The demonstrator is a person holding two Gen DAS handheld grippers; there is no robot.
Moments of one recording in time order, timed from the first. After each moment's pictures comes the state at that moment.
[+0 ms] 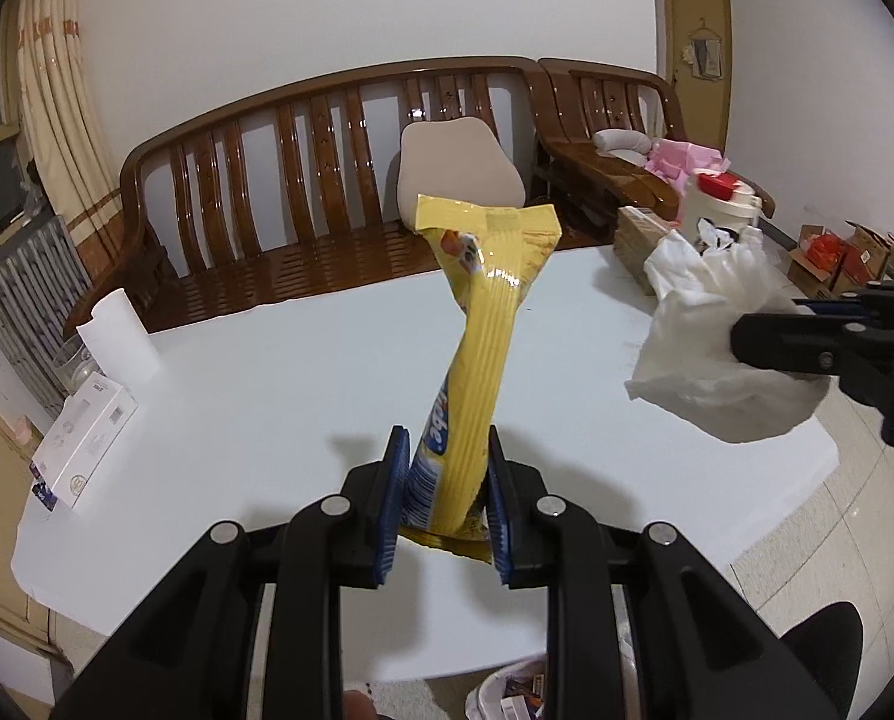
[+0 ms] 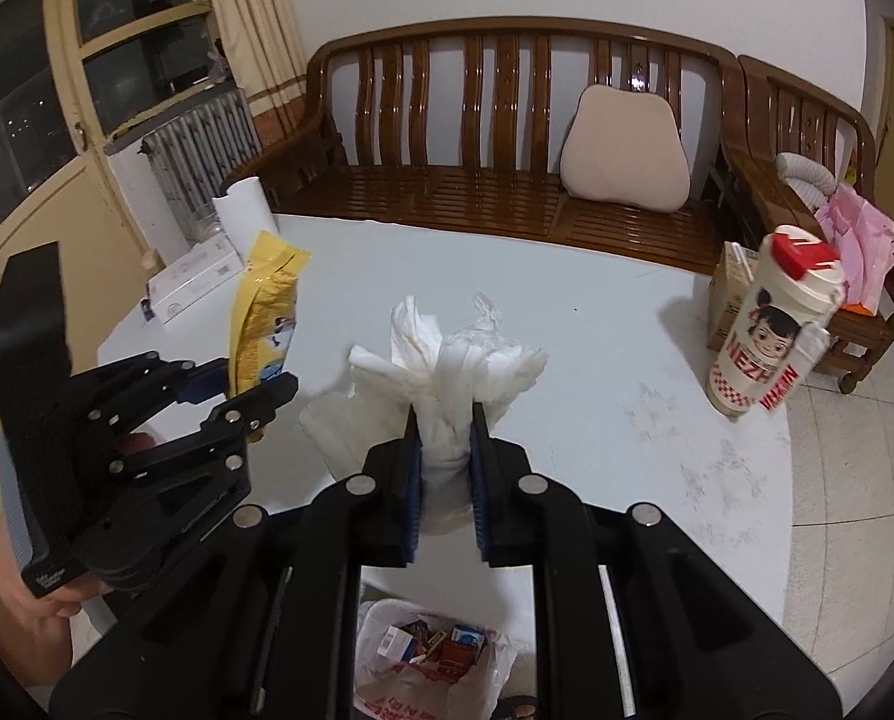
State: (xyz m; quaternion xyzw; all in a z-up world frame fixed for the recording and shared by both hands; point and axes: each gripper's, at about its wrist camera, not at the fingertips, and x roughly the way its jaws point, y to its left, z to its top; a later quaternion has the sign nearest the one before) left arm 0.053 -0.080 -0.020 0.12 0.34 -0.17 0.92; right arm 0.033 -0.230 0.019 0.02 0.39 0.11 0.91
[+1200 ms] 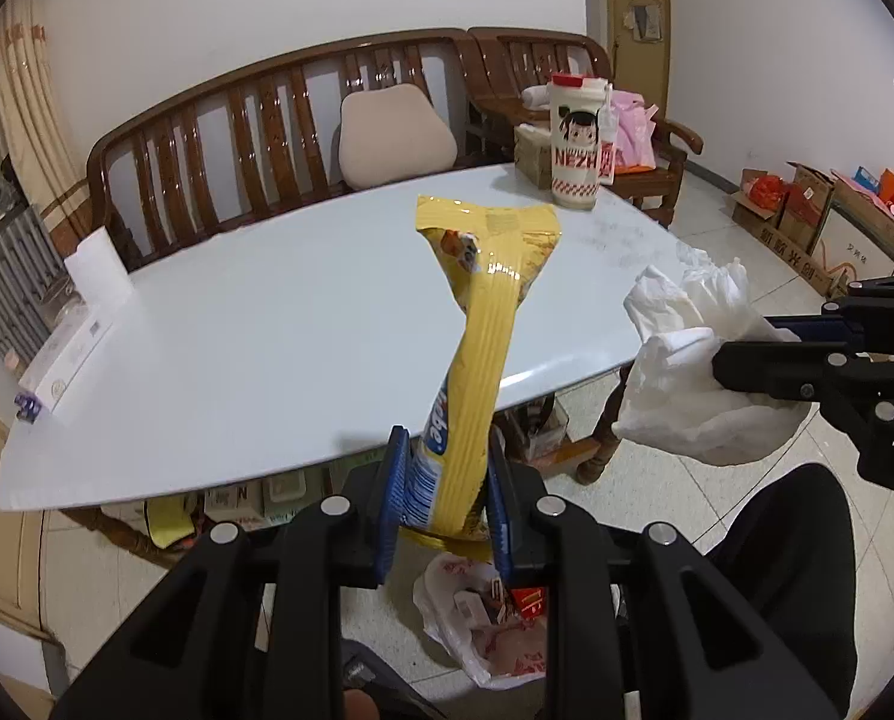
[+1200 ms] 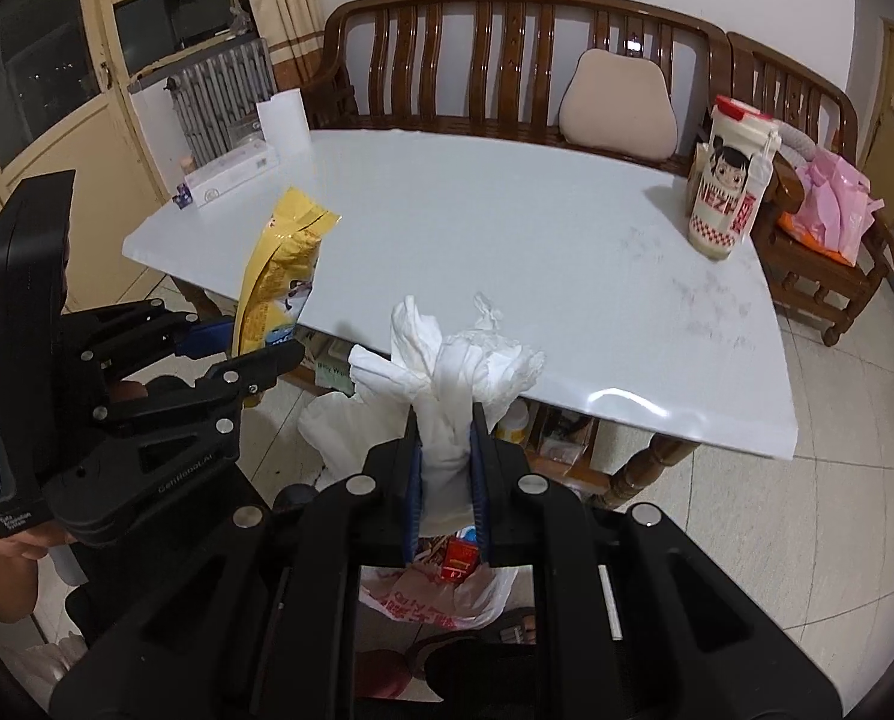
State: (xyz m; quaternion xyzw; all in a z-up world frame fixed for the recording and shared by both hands) left arm -0.103 -0.072 -0.082 0.14 0.37 -0.22 0.89; right arm -0.134 -0.209 -0.048 -0.01 0.43 0.10 0.90
